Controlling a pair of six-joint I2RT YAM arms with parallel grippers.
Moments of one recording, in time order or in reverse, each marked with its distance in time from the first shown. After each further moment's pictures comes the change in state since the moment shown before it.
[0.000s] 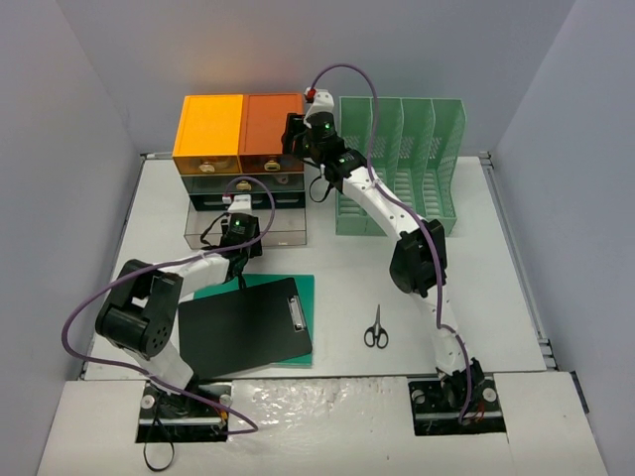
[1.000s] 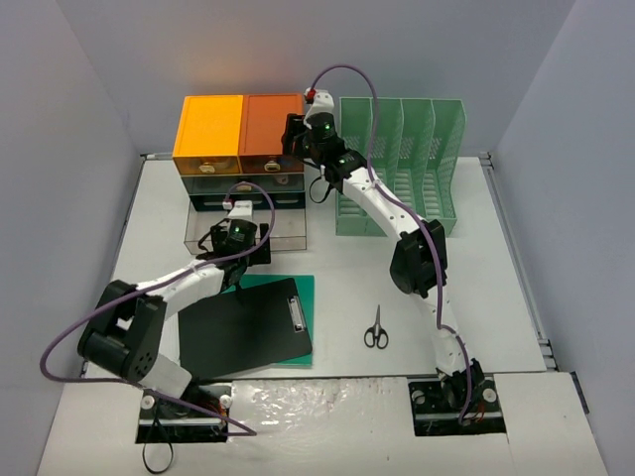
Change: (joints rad) left arm -0.054 -0.159 -0.056 -0.128 -0.029 -0.001; right arm 0.000 -0.005 -0.010 0.010 -0.001 -0.008
